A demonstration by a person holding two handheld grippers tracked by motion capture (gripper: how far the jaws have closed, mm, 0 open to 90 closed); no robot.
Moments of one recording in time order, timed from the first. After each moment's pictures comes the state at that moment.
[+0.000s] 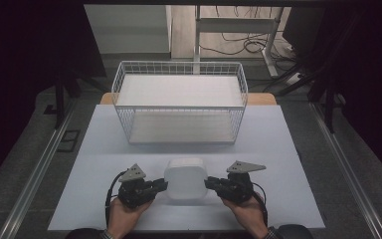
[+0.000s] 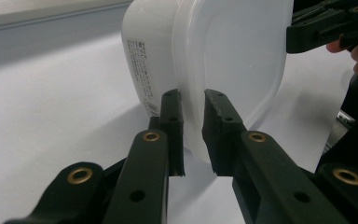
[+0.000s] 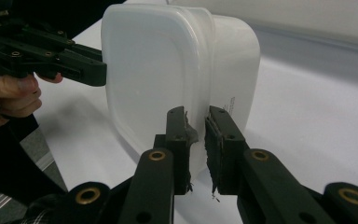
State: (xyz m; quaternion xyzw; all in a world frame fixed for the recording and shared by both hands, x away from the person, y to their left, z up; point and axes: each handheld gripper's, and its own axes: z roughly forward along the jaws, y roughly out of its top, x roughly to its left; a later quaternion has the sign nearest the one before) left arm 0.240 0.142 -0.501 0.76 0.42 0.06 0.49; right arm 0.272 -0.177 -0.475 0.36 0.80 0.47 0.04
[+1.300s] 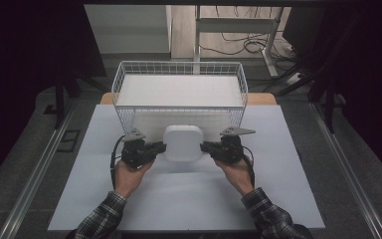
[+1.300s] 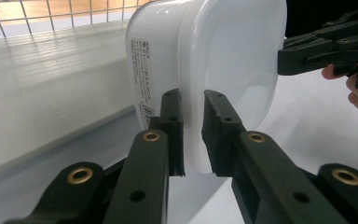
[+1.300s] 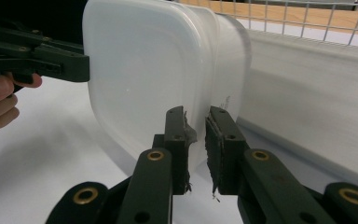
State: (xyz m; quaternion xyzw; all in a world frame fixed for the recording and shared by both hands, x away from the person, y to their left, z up) left arm 0.339 0.155 -0.479 0.74 0.43 0.10 0.51; right arm 0.377 -0.156 -0.468 0.36 0.79 0.49 0.08
